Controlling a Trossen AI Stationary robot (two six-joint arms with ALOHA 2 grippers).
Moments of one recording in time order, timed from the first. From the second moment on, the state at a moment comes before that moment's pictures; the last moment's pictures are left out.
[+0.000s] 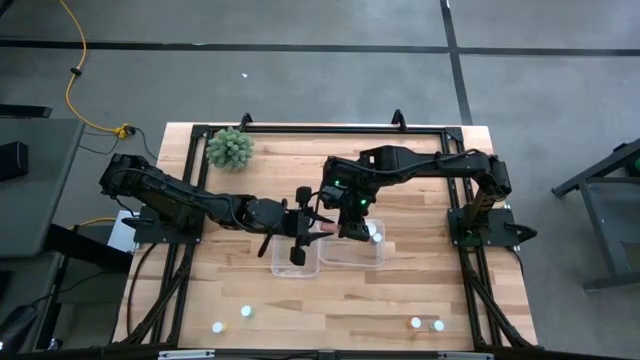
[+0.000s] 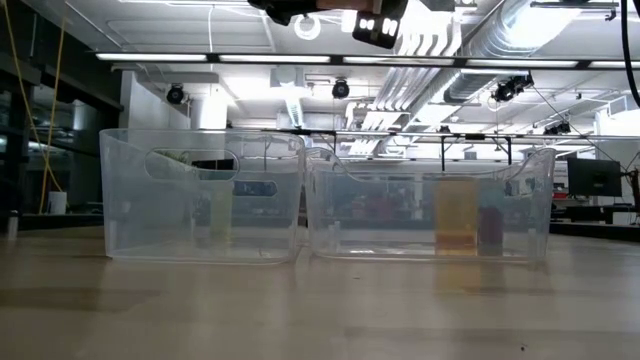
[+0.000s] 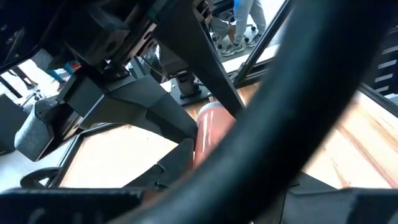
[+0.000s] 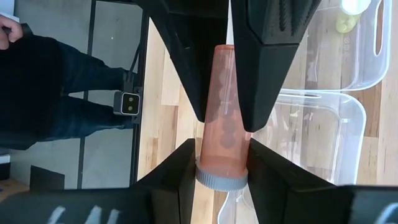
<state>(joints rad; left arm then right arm) -0.13 1.48 0.96 0.24 -0.25 0.27 -0.01 1.81 1.84 -1.14 -0.50 0.10</state>
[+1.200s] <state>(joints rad) -0.13 1.48 0.96 0.24 -0.24 0.27 -0.01 1.81 1.84 -1.12 -0.47 0.10</state>
